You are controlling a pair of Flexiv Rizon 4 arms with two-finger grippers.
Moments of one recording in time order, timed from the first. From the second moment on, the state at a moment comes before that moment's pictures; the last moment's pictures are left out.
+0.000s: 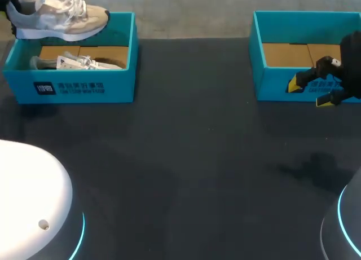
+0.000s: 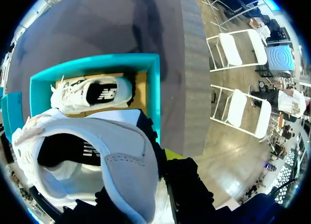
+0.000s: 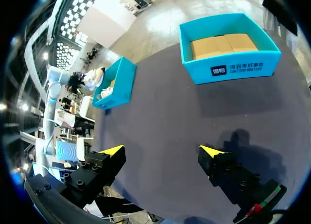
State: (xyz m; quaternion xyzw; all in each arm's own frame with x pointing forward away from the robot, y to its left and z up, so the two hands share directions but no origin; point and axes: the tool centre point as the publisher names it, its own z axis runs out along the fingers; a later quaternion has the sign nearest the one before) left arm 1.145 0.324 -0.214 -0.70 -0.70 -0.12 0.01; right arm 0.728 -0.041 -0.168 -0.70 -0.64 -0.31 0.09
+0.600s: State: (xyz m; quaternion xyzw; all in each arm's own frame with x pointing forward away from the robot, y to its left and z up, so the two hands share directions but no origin) left arm 1.185 0.309 -0.257 -0.70 -0.70 -0.12 0.02; right arm 0.728 -0.041 -0.168 -0.70 -0.64 -0.31 0.09
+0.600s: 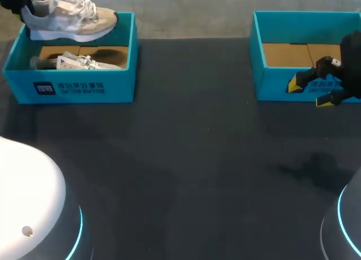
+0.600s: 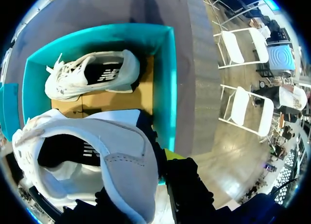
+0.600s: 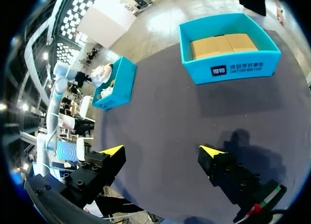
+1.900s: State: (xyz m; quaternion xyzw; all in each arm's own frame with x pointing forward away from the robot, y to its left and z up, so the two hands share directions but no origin) left arm 1.199 0.287 -0.371 -0.70 -0.70 -0.10 0.03; right arm 0.728 -0.041 -0.168 -0.70 -0.64 -0.31 0.09
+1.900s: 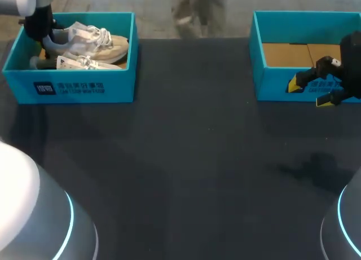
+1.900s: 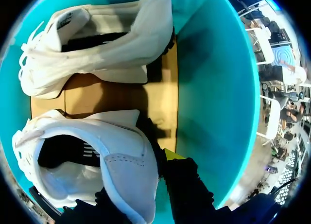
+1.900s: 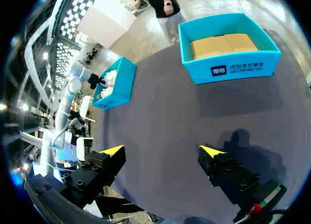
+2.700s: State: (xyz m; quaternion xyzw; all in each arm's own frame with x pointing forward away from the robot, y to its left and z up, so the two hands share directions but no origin) left arm 1.204 0.283 -0.381 -0.73 -0.68 -0.07 0.03; right arm 0.728 -0.041 -0.168 -0.70 -0.64 -0.31 0.09
